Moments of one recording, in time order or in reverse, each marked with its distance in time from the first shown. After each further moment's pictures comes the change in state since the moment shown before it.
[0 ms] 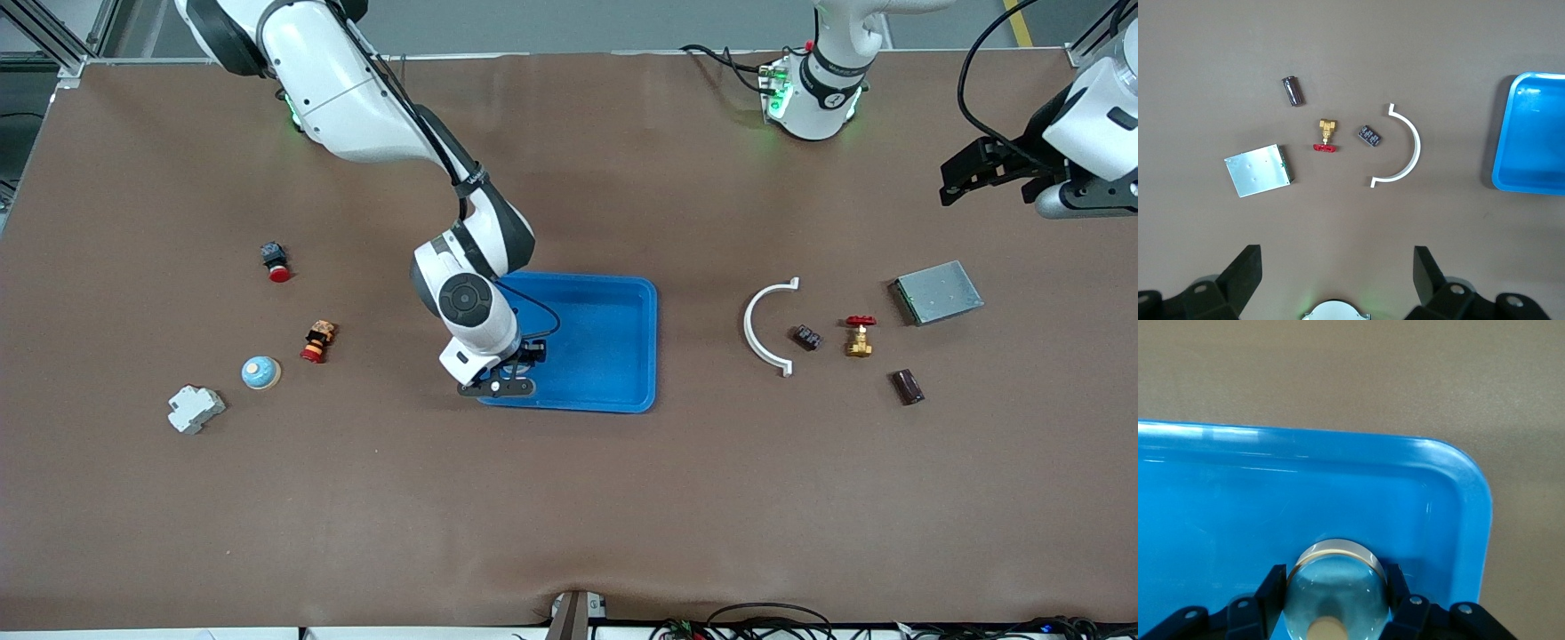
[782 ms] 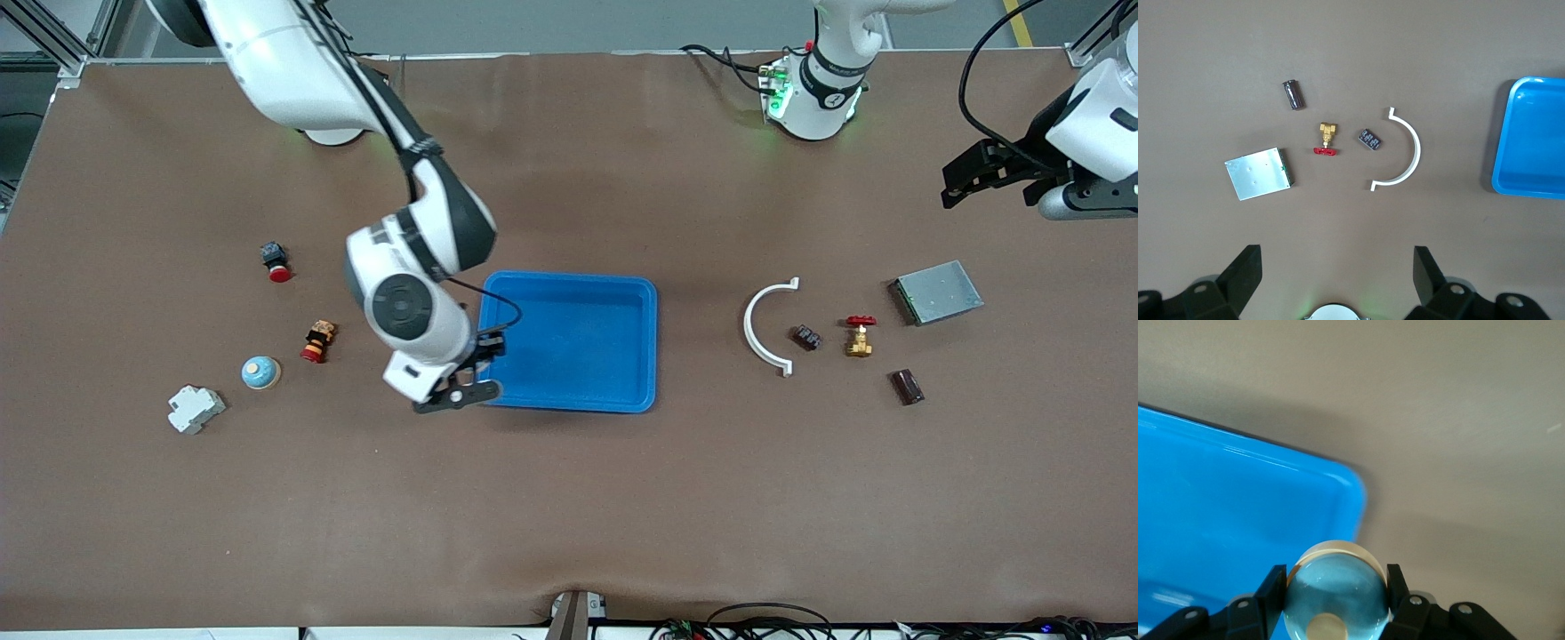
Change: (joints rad) left arm 0.002 0.000 0.001 -0.002 0.000 0.009 0.000; right arm -0.115 -0.156 -0.032 0.140 -0.007 -0.390 -0.354
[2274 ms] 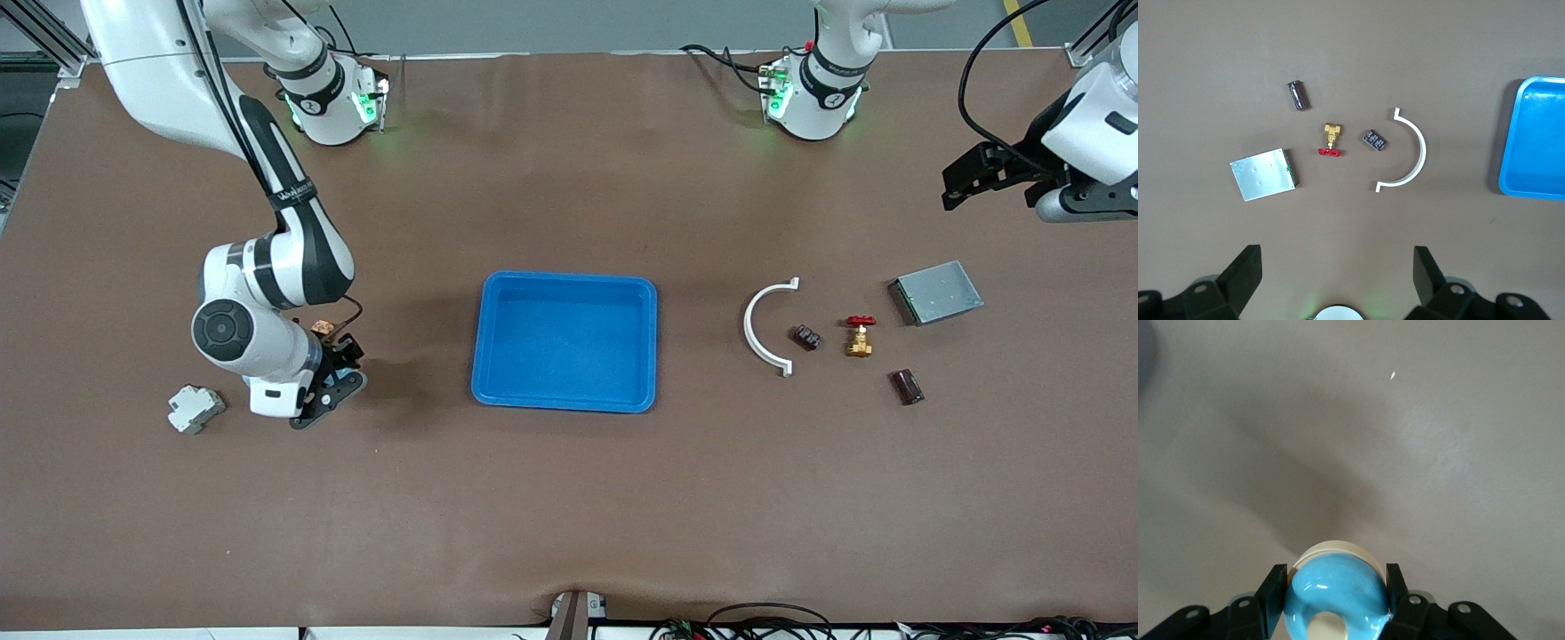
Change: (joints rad) left arm -0.003 0.003 -0.001 -0.008 0.018 0.011 0.000; right arm -0.272 -0.132 0.007 -0.434 -0.099 0.277 -0.638
